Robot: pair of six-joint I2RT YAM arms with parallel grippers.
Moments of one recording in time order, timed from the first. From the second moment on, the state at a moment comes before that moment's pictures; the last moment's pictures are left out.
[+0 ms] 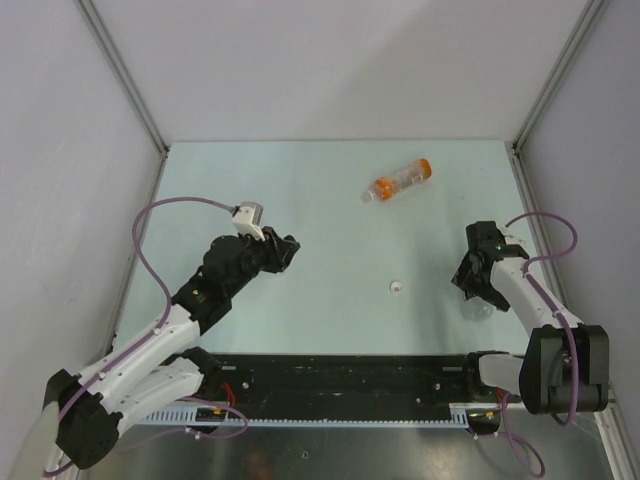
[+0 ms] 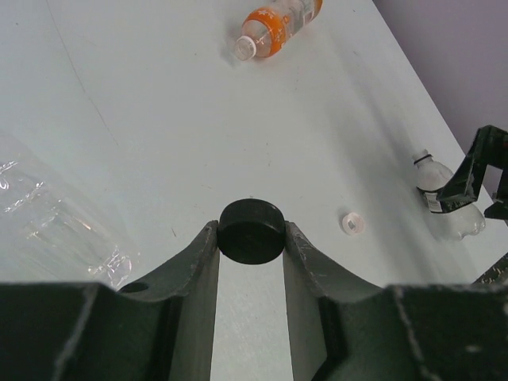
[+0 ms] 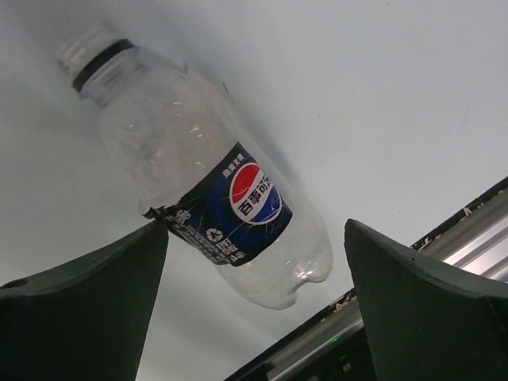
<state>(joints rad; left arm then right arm) -0.60 0.86 0.56 0.06 -0.02 -0.47 0.04 1.21 0.75 -0.82 0.42 0.63</state>
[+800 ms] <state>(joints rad) -0.60 0.85 0.56 0.06 0.04 -0.46 0.12 1.18 0.63 -0.58 0.31 0.65</state>
